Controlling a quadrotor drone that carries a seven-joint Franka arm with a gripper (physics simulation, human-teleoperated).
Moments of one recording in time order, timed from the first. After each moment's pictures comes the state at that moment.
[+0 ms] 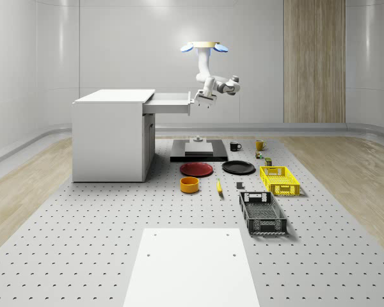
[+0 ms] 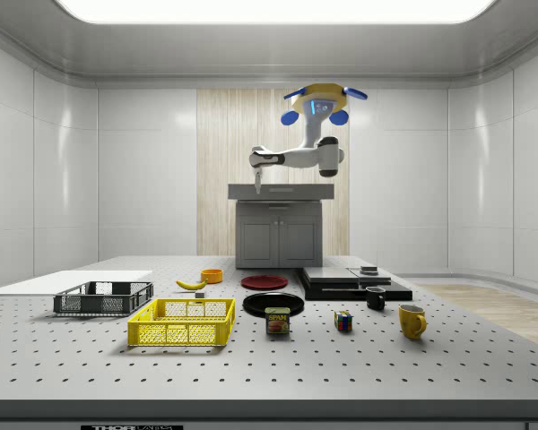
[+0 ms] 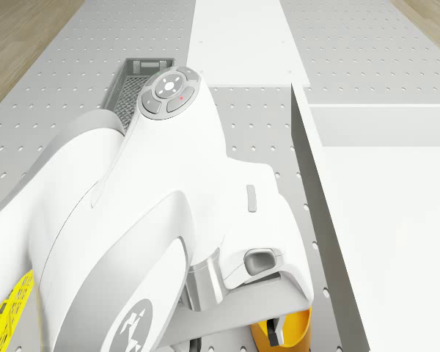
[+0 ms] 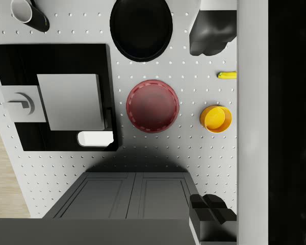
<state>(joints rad) 1.25 -1.37 -1.45 -2.72 1.62 1.58 -0.05</state>
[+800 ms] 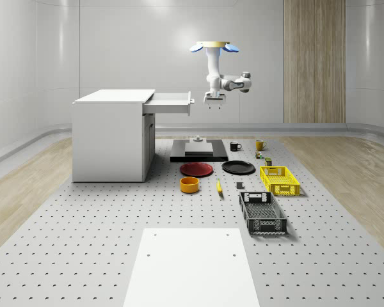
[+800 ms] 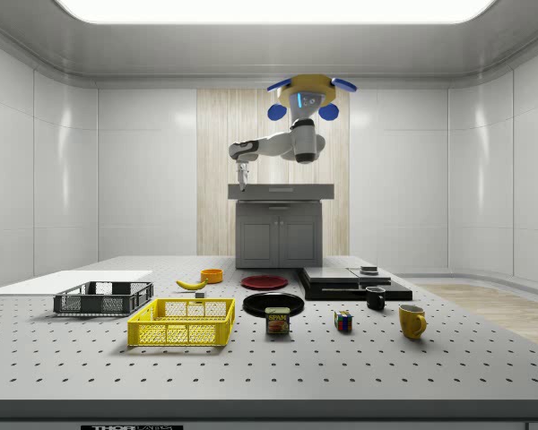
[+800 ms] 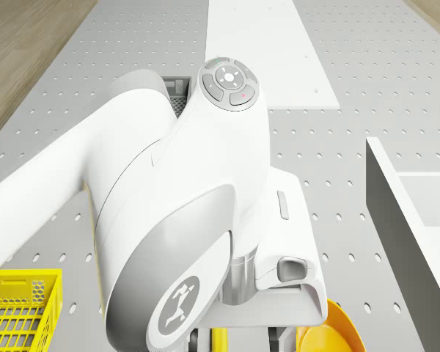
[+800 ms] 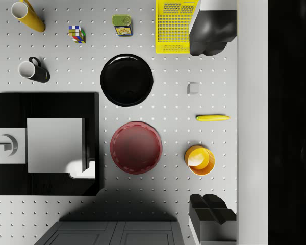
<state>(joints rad) 1.37 -1.50 -1.51 -2.73 1.65 1.54 -0.17</state>
